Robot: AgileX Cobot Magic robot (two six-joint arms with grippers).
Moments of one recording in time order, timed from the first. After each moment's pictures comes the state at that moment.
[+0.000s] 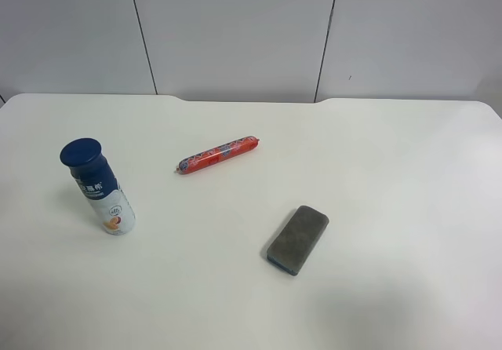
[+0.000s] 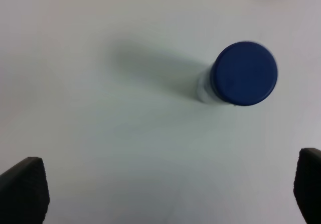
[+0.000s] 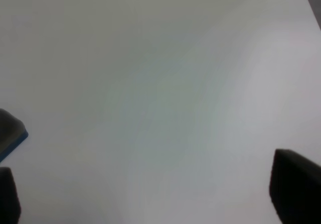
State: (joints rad) left arm -0.29 1.06 -1.16 0.10 1.21 -0.14; right arm 0.00 0.00 -0.51 0.03 1.06 -0.10
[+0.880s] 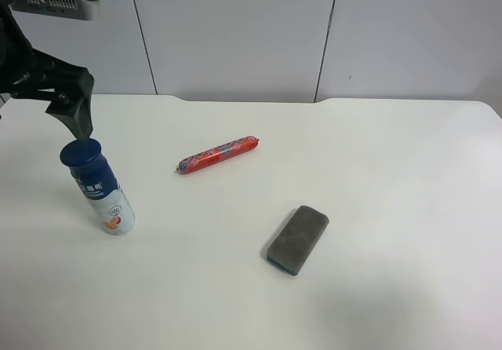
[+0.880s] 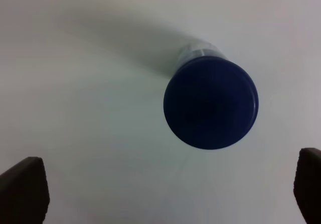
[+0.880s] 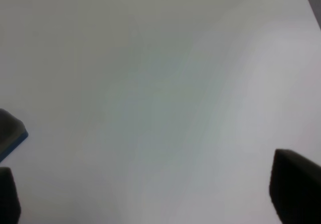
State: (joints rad) left arm -0.44 1.41 -1.20 0.16 1.21 -0.37; right arm 0.00 0.00 -0.51 0.03 1.06 -0.10
